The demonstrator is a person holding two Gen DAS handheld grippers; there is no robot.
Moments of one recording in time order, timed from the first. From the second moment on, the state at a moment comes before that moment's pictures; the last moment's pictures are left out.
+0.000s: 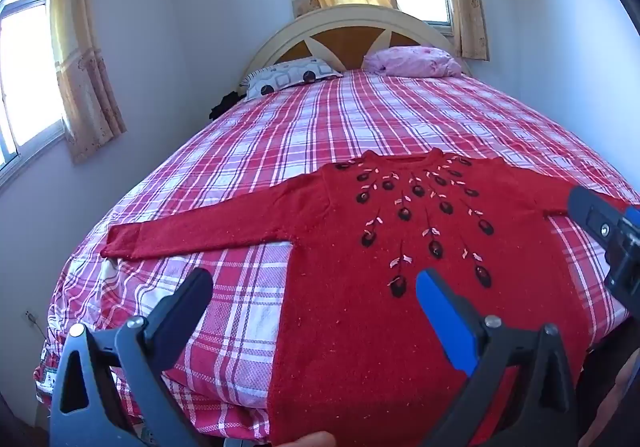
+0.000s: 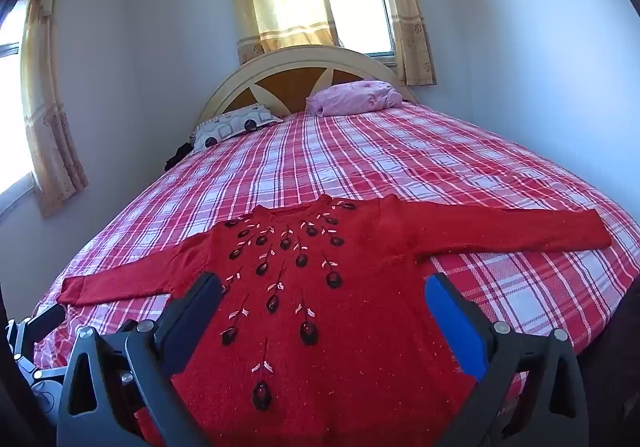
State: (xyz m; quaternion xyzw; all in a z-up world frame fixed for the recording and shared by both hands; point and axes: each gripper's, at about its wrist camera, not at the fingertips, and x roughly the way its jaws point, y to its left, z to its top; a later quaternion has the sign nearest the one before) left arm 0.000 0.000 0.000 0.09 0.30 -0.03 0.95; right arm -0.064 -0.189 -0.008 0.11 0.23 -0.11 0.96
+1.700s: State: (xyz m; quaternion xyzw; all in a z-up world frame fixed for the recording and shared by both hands) left arm 0.003 0.001 -0.010 0.08 0.32 -0.03 0.95; right arm -0.062 -0.188 -0.016 0.12 0.24 -0.11 0.96
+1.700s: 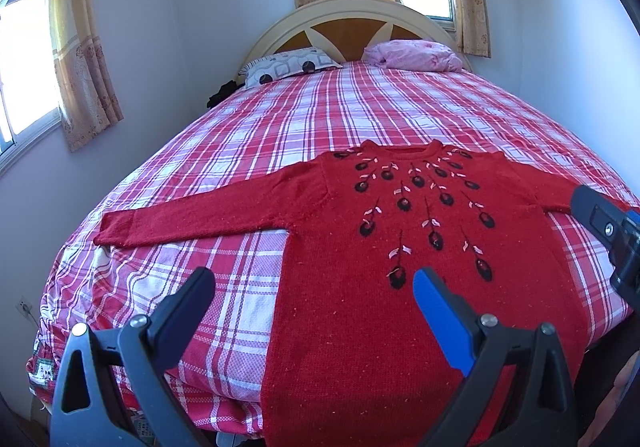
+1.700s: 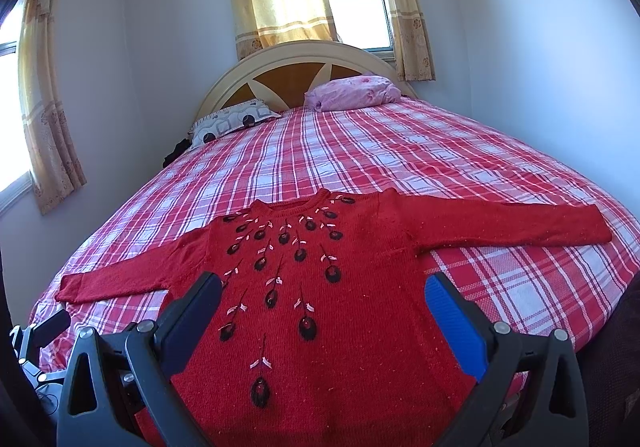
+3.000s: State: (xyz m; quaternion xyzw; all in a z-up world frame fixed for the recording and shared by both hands) left arm 0.002 0.000 -0.017 0.07 0.32 -0.03 0.94; right arm -0.058 -0.193 -0.021 0.12 0.25 -0.11 0.95
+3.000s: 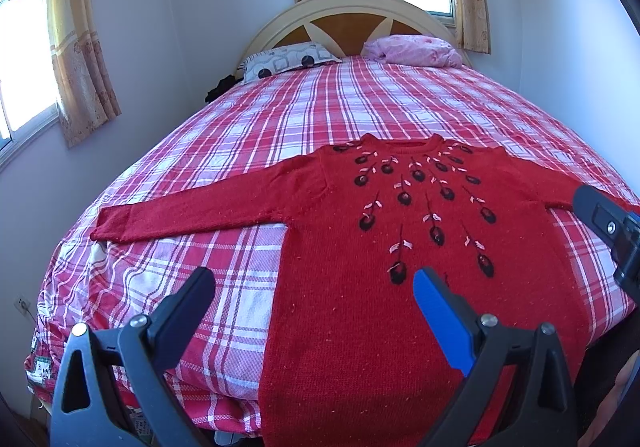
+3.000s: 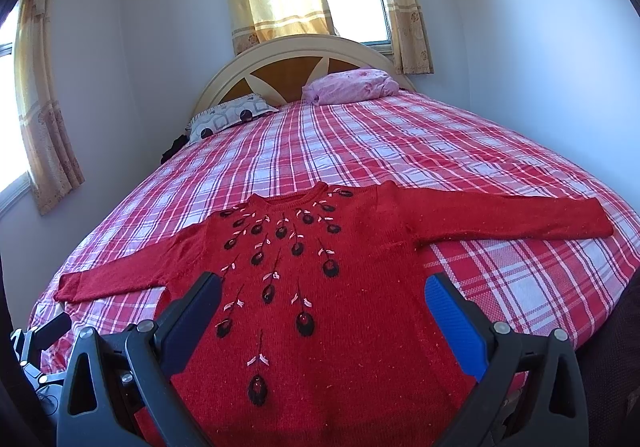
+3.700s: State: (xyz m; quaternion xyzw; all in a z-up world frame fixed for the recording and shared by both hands) left arm 0.027 0.008 -0.036 0.05 0.34 -0.10 0.93; right arm -0.054 -0.367 -0.048 0.24 0.23 -0.27 0.90
